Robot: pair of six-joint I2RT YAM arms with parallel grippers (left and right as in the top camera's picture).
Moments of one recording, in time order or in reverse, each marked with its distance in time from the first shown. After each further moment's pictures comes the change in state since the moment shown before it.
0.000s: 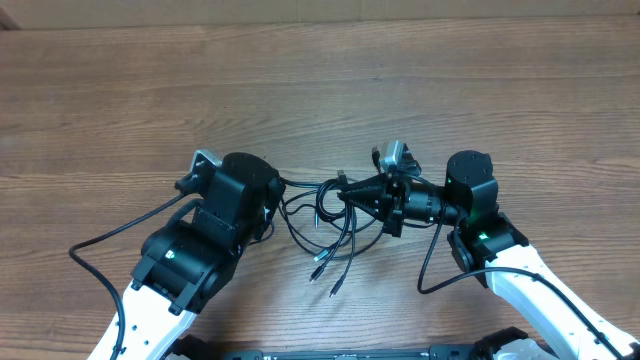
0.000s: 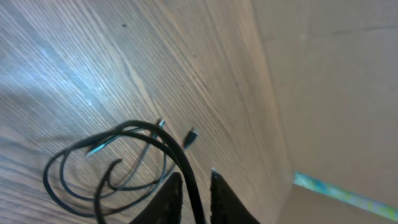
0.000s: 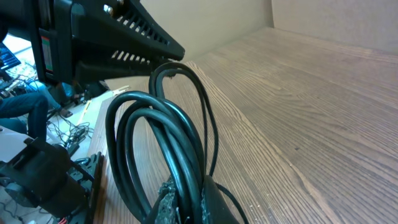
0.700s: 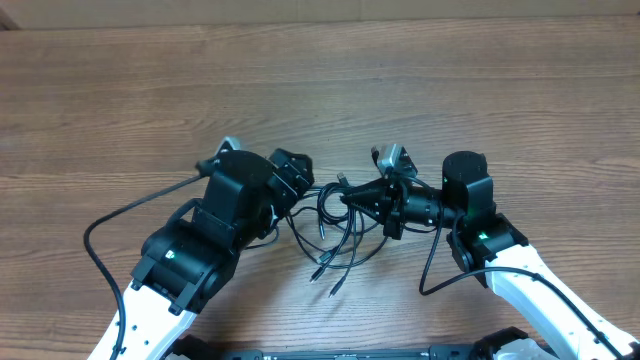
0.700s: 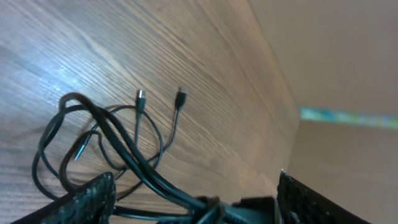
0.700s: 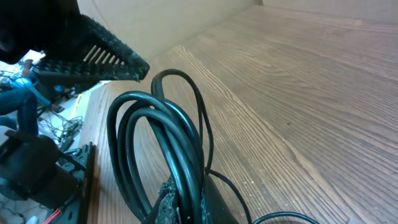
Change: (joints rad) left arm 0.000 0.000 0.000 0.074 0.206 0.254; right arm 0.000 0.002 0.000 -0.112 0.047 -0.047
